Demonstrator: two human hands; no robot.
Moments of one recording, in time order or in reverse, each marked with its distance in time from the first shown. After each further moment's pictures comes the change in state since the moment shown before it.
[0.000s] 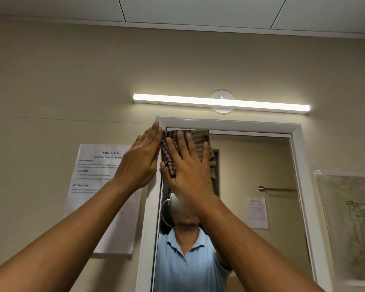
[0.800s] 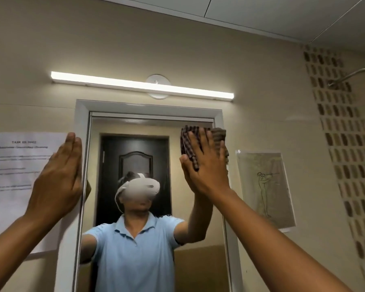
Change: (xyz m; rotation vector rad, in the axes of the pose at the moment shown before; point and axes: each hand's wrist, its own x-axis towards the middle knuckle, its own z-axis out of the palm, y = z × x) left_hand -0.064 0.031 0.025 -0.072 0.080 -0.140; right_hand -0.098 0.176 -0.050 -0.010 0.026 0.295
